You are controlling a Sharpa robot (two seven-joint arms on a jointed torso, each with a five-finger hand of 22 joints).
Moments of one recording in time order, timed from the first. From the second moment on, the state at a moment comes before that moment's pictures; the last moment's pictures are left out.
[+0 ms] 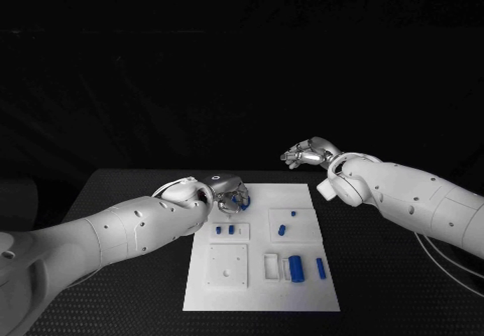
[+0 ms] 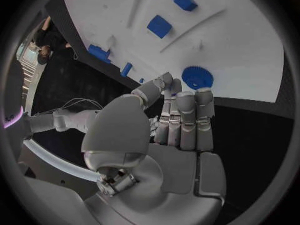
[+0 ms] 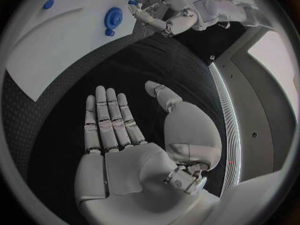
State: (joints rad) left arm 1.21 -0.44 -0.13 1.02 -1.44 -0.25 0.09; left_hand 1.20 -0.07 0.59 -0.26 0.13 1.06 0.10 0.20 0.64 1.30 0.04 0.11 0.28 1.25 -0.07 1.17 0.72 0.05 1.01 -0.15 0.91 1.31; right arm 1.26 -0.56 -0.01 0.97 -0.69 -0.23 0.10; right_hand 0.90 -0.14 0.50 -0.19 0.51 0.77 0.20 0.31 0.37 0.92 0.17 0.37 0.07 0.89 0.16 0.30 0.61 0.20 0.58 0.24 0.16 1.31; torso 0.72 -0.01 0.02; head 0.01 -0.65
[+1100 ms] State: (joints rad) left arm 1.21 -0.54 -0.13 1.06 -1.42 -0.24 0.07; left_hand 1.21 -0.07 0.59 -0.26 0.13 1.07 0.10 0.20 0.64 1.30 0.04 0.11 0.28 1.26 -0.07 1.18 0.72 0.05 1.00 -0.15 0.91 1.31; right arm 1.26 -0.57 -0.01 0.97 -0.69 -0.23 0.10; right_hand 0.90 -0.14 0.50 -0.19 0.51 0.77 0.20 0.31 0.37 0.92 0.17 0.37 0.07 0.89 0.16 0.30 0.61 0.20 0.58 0.24 0.16 1.31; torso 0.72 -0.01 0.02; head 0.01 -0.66
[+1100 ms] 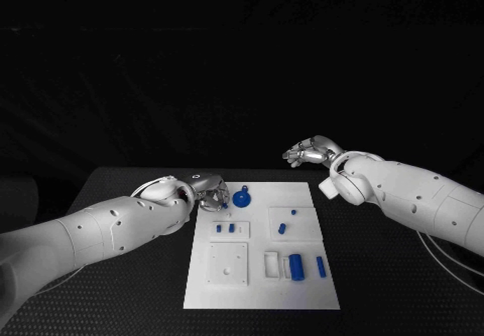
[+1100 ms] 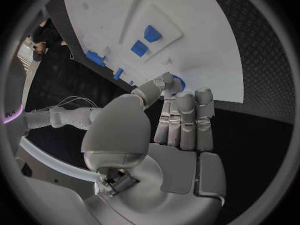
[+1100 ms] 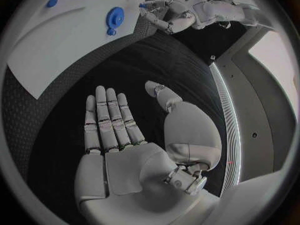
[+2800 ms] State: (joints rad) left arm 1.18 -0.50 -0.14 1.03 -1.42 -0.22 0.07; left_hand 1.20 -0.07 0.59 -0.26 0.13 1.07 0.10 0.21 0.64 1.31 0.04 0.11 0.29 1.26 -0.07 1.18 0.71 0.05 1.01 -0.15 0.91 1.31; right arm 1.26 -0.57 -0.01 0.97 -0.69 -0.23 0.11; right_hand 0.91 -0.14 0.50 -0.19 0.51 0.77 0.20 0.31 0.37 0.92 0.17 0.37 0.07 0.89 0.16 0.30 0.61 0.20 0.58 0.24 0.16 1.31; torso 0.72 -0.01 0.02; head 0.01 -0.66
